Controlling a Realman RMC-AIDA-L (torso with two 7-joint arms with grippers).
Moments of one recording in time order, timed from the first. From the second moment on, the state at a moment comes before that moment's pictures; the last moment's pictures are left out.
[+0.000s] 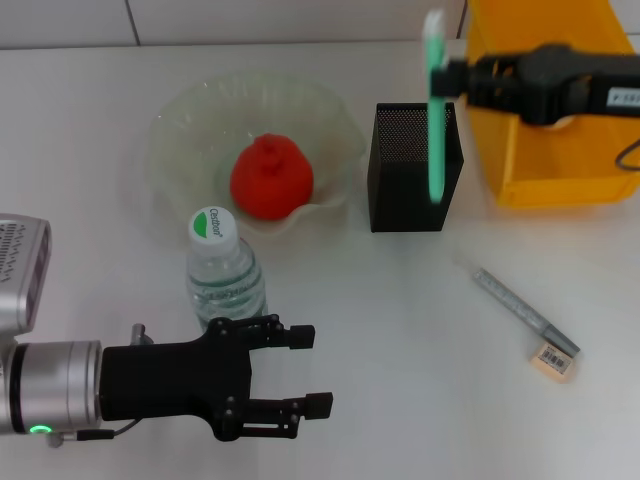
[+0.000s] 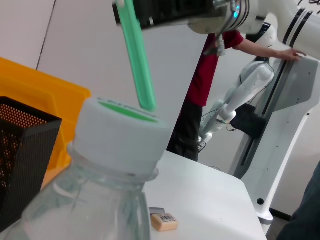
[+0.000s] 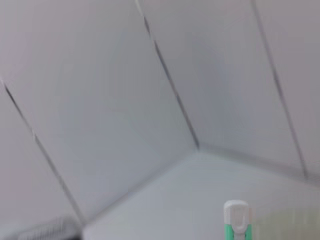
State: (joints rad) left arm -0.41 -2.07 0.99 0.39 1.81 1.69 -1.10; right arm 0.39 2.08 -1.01 -1.27 -1.70 -1.55 2.07
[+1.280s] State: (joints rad) left arm -0.43 -2.07 0.99 0.35 1.79 1.65 -1.11; right arm 0.45 2.04 -0.92 -1.26 -1.85 -1.69 2.01
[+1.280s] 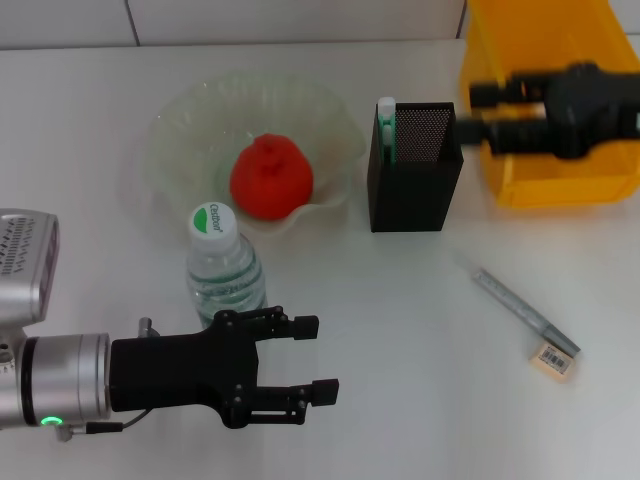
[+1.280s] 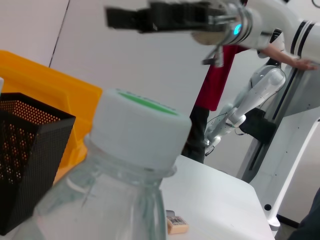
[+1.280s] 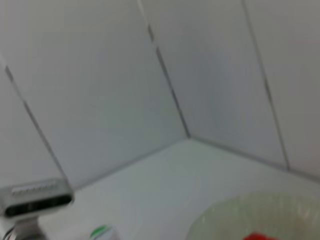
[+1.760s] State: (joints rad) left arm -0.45 -2.07 1.00 0.35 1.79 1.65 -1.11; right arm 0.55 2.08 -1.15 -1.72 -2.49 -2.14 2.42
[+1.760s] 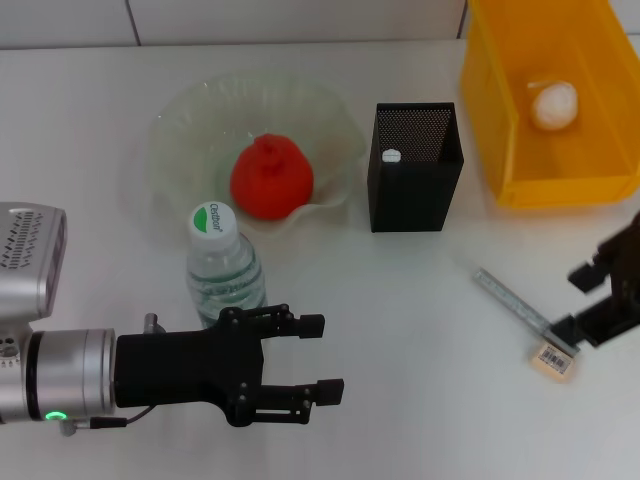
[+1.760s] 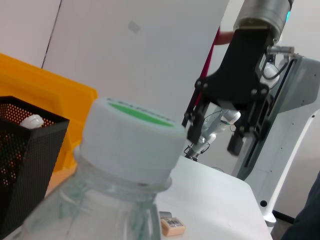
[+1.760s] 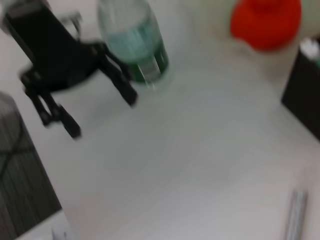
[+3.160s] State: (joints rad) left arm -0.46 -2.08 1.00 0.32 1.80 1.62 -1.10; right arm 0.53 2.08 -1.29 -1.33 -2.60 -1.81 2.45
